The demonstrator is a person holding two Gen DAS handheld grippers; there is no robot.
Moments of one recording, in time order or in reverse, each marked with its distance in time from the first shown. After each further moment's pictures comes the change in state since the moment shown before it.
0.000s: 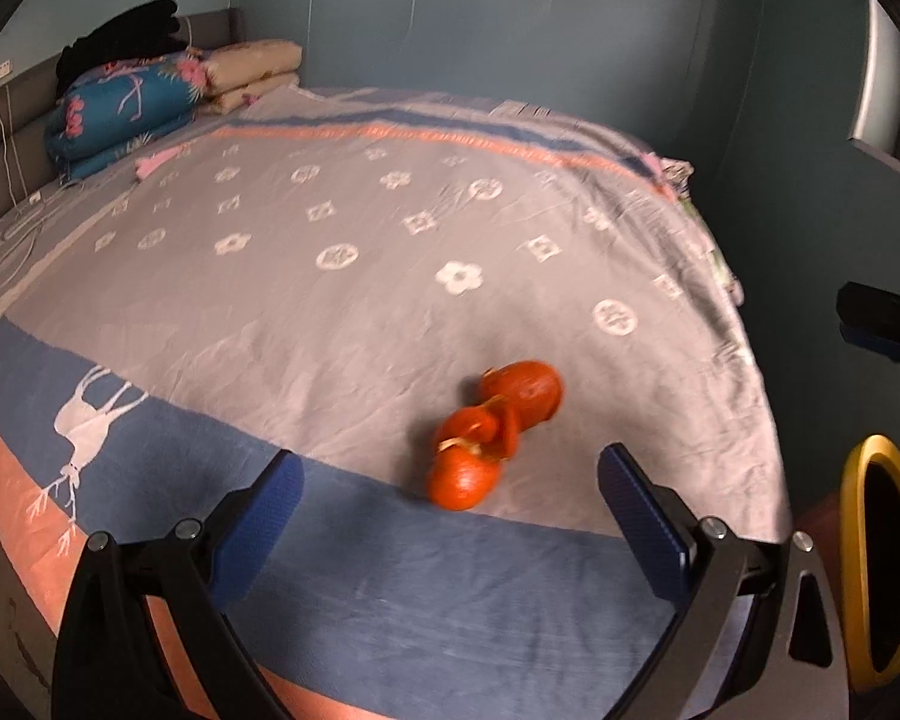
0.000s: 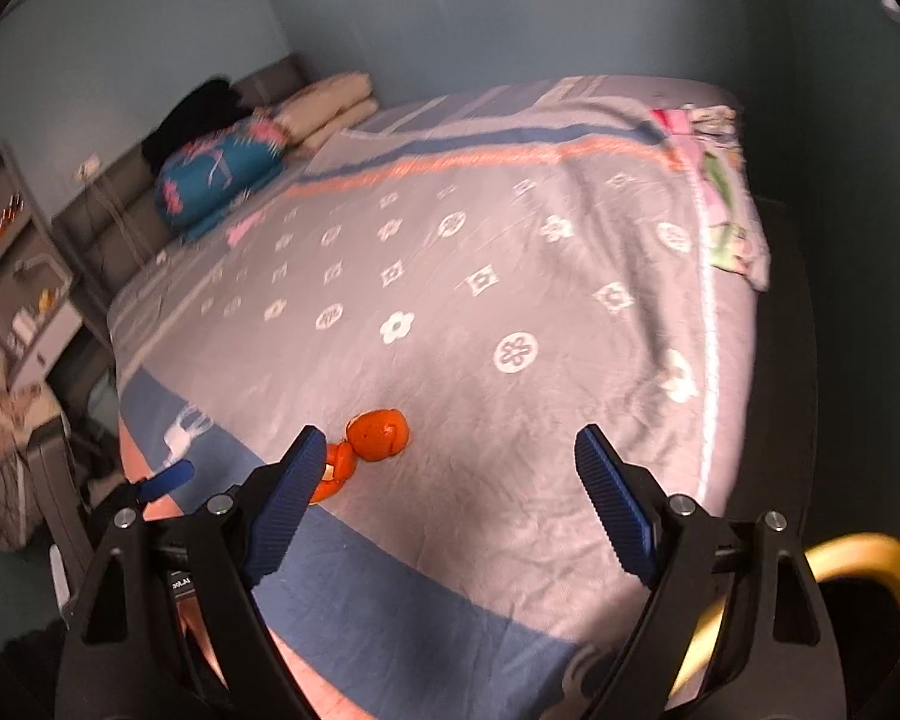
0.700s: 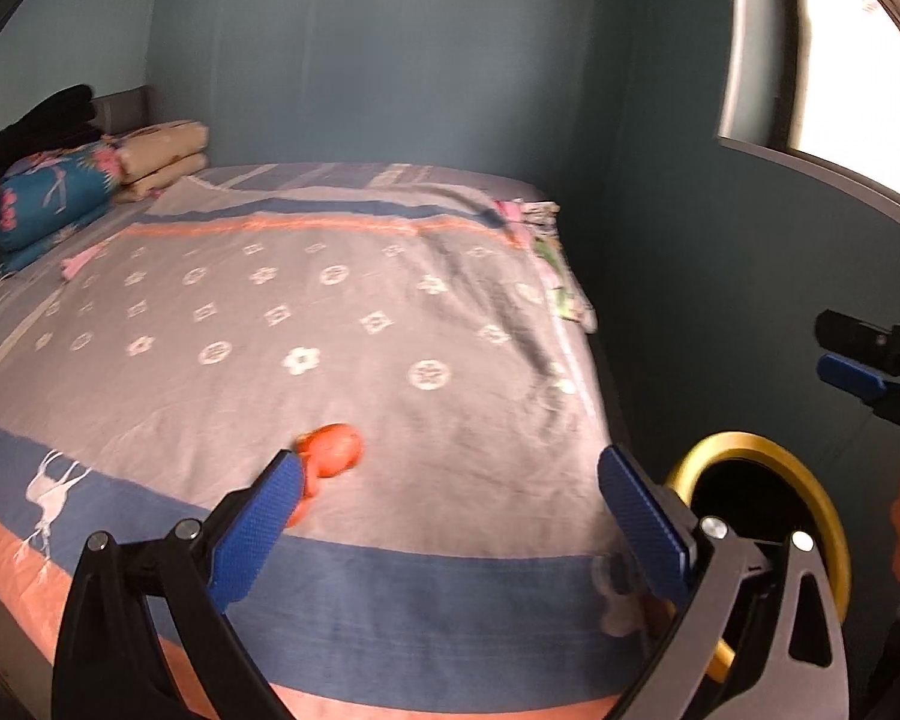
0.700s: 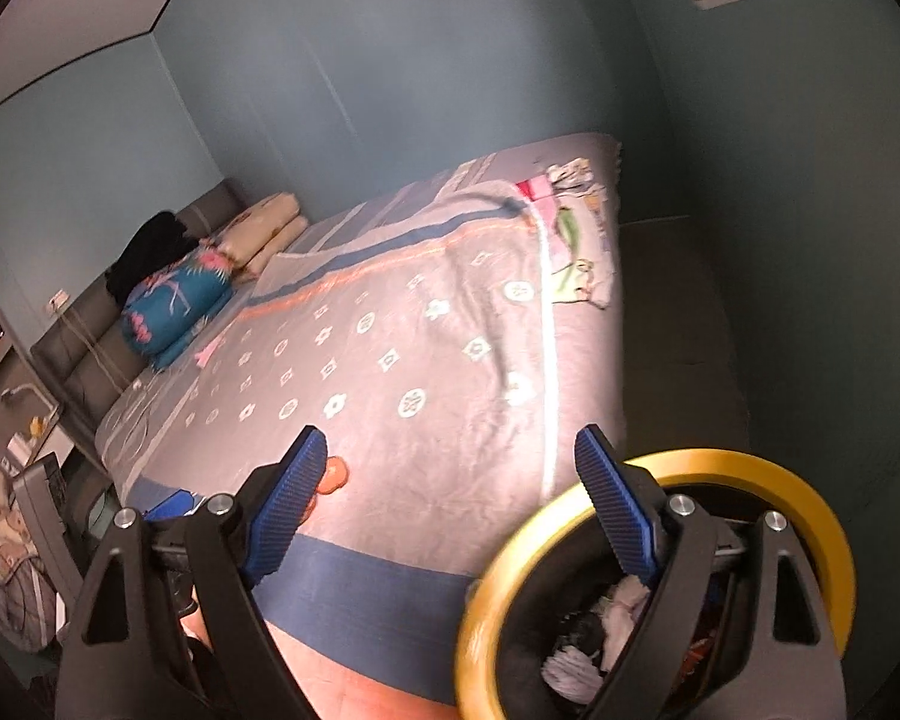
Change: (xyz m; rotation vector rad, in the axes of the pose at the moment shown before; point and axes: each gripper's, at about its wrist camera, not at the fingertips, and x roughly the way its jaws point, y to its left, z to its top) left arm -0.095 -0.104 0.004 0.131 -0.146 -0.164; right arm -0.168 -0.084 -0.065 0.261 -0.253 -0.078
